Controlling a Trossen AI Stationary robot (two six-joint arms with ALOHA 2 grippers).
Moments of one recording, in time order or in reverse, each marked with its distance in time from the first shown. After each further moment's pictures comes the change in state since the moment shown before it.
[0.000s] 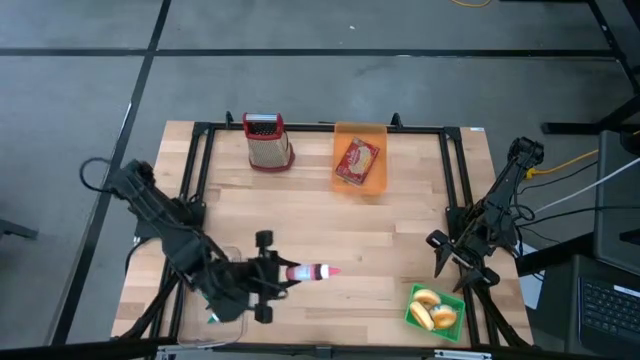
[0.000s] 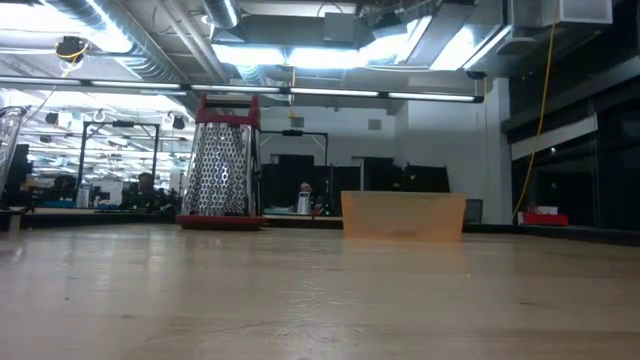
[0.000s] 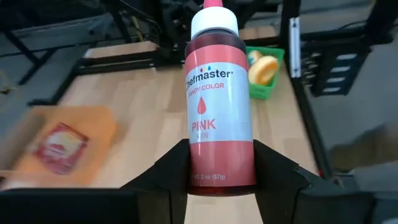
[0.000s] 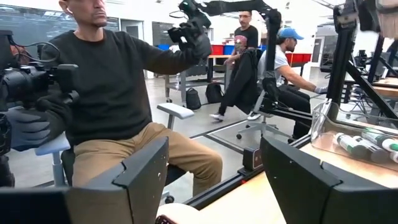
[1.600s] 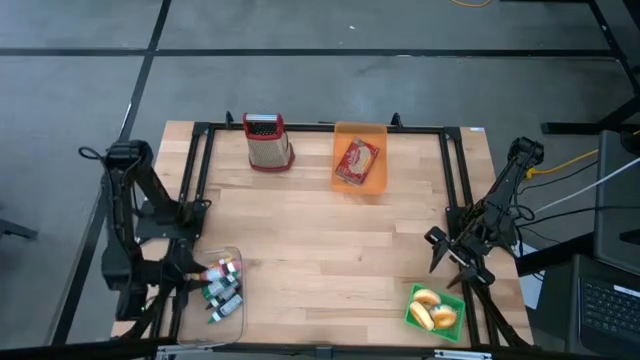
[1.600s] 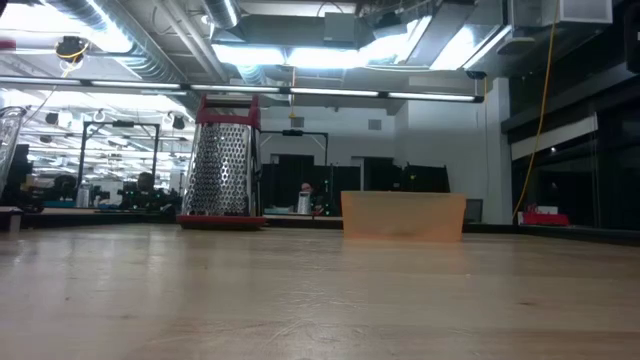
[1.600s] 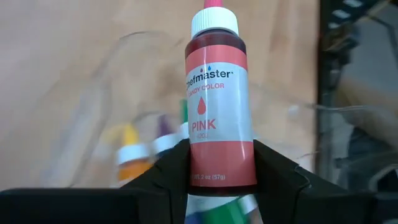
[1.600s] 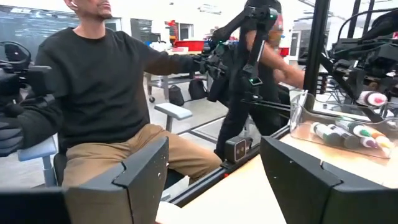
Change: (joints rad) left arm -0.779 -0.283 -0.763 -0.337 -0.097 -1.571; right arm 0.000 0.000 0.000 -0.017 0.090 0.017
